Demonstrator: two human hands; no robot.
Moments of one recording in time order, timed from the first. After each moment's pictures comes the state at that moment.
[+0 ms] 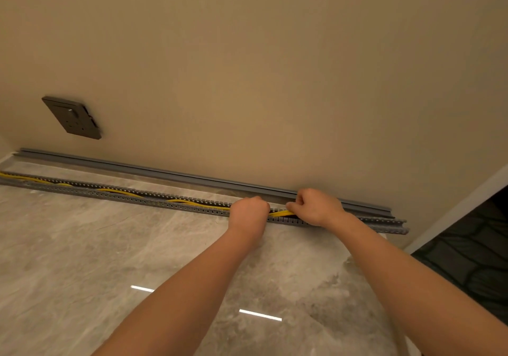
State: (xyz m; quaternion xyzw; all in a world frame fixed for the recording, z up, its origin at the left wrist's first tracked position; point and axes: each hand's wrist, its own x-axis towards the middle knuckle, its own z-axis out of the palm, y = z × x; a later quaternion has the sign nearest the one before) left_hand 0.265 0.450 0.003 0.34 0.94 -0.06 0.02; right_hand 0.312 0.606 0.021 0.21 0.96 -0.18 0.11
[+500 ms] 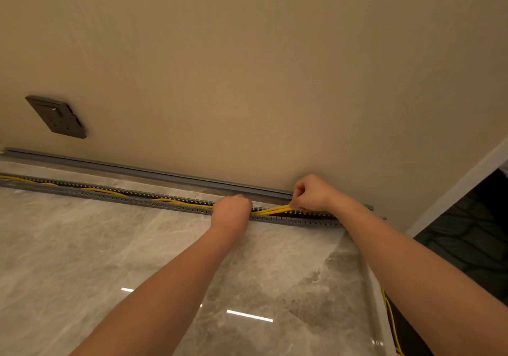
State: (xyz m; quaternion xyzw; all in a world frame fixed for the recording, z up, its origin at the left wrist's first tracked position) left_hand 0.262 0.452 -0.006 0.31 0.95 -0.05 0.01; right_hand 0.316 0.642 0.044 0.19 0.92 -0.30 0.13
